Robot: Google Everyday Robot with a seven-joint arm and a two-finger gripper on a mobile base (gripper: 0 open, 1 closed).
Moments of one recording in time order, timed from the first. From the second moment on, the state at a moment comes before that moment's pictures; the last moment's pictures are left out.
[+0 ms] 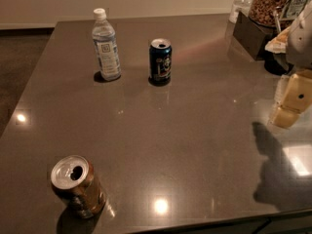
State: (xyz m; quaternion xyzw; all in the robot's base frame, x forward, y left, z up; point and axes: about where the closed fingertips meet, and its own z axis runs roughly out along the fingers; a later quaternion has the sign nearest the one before) arm 0.438 -0.217 0.976 -0.60 0.78 -0.03 0.16
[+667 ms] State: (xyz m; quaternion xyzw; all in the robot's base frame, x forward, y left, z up) arm 0.438 -0.206 0.974 -0.61 0.77 -0.02 0.17
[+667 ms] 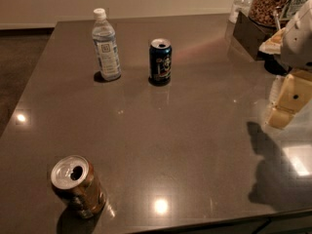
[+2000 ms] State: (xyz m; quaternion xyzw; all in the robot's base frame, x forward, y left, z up) arm 0.387 -0.072 0.930 -0.69 0.69 0.12 0.22
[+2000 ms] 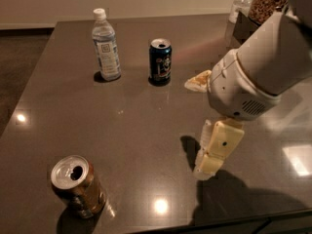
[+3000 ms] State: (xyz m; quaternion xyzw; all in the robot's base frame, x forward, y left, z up) arm 0.333 0.024 0.901 -0.69 0.65 0.20 0.25
